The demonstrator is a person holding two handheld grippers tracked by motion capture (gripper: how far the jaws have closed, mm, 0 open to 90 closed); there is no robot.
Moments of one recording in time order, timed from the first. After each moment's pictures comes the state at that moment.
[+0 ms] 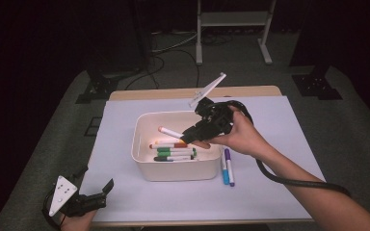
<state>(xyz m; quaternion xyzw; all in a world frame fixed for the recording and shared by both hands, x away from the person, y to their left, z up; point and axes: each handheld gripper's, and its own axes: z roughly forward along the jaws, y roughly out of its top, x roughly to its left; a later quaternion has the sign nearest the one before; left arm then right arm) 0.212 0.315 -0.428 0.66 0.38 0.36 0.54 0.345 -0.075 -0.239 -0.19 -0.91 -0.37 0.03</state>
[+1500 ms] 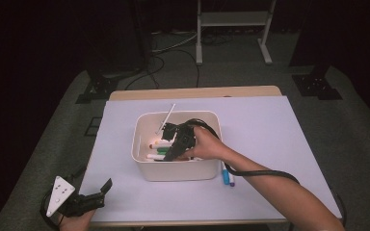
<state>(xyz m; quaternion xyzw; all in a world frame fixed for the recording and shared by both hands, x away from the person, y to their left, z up) 0.211 0.319 -0.427 0.66 0.38 0.36 0.54 0.382 0.007 -0.341 -0.13 -0.96 -0.24 0.06</state>
